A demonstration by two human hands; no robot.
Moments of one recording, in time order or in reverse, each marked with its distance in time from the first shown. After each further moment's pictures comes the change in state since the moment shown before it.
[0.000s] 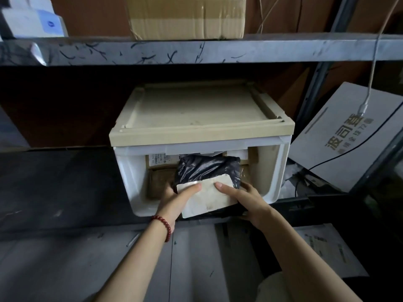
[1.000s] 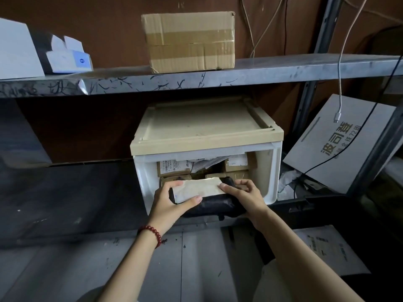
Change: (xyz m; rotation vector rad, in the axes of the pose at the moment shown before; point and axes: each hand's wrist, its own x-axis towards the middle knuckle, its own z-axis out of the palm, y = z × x) left_hand -0.066 0.029 -0.044 0.383 -0.029 0.329; right_hand -0.051 -0.011 0.020 0.065 0.148 -0.113
